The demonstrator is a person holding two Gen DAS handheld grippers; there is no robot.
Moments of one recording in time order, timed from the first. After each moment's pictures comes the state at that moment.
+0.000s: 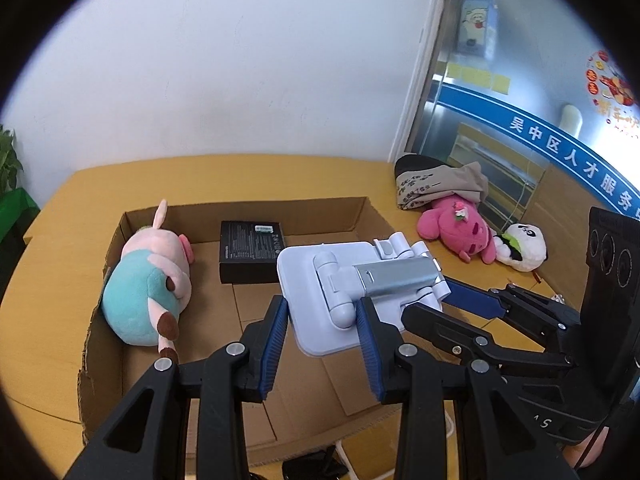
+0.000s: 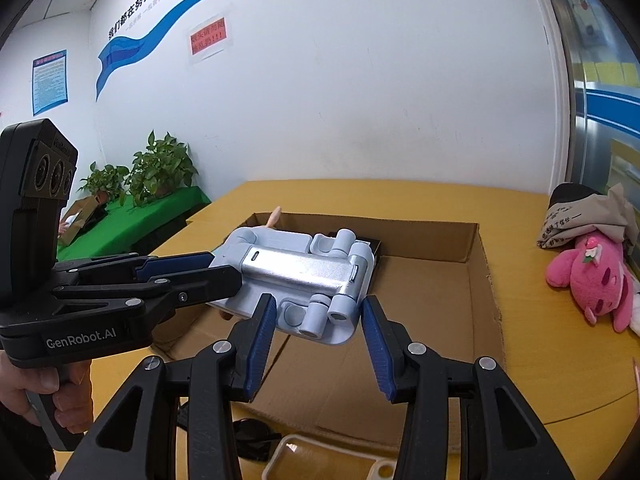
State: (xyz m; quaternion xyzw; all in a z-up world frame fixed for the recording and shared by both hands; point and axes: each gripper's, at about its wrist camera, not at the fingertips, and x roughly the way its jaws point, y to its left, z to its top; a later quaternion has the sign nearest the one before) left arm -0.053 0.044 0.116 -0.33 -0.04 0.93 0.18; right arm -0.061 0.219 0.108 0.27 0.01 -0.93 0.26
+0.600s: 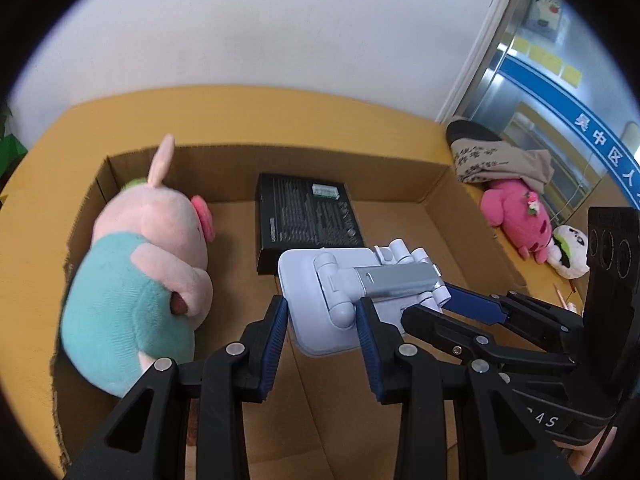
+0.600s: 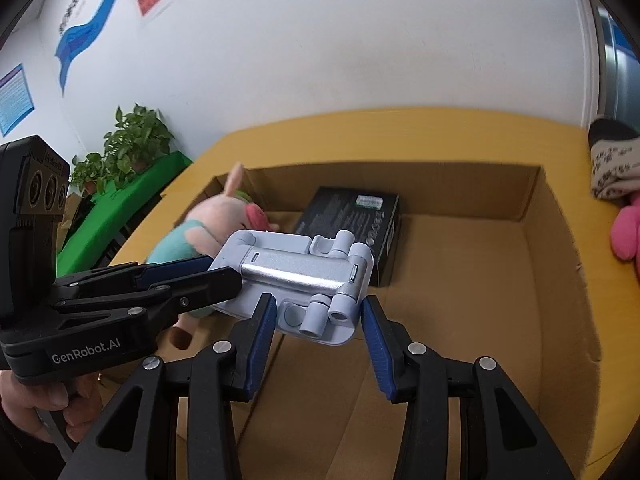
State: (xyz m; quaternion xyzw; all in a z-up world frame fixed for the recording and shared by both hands) left arm -0.180 0.010 0.043 -0.44 -0.07 0.88 0.16; right arm -0.200 0.174 0.038 0.41 -0.04 -0.87 0.25
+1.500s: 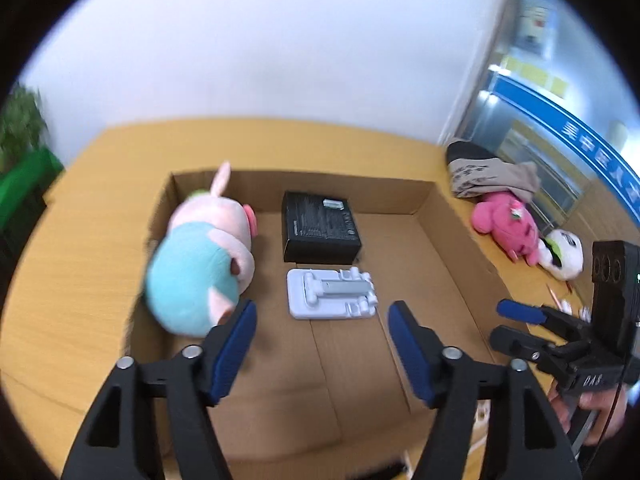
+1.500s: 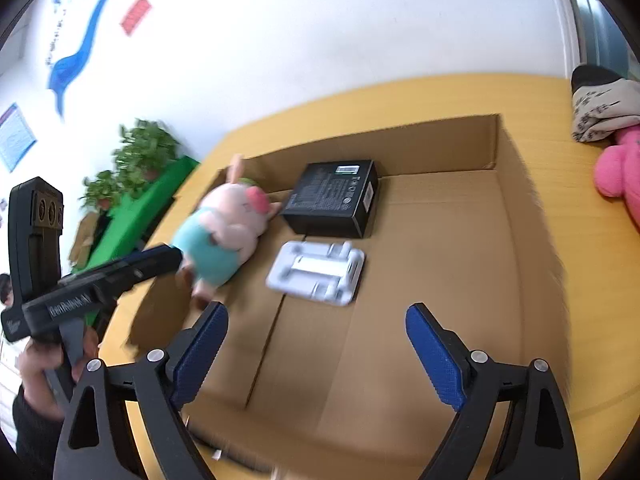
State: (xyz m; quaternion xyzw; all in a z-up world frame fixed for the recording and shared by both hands) left arm -0.073 -0.012 0.102 -0.37 -0.05 0.92 0.12; right arm -0.122 0.247 0.066 0.40 -0.08 -0.87 0.27
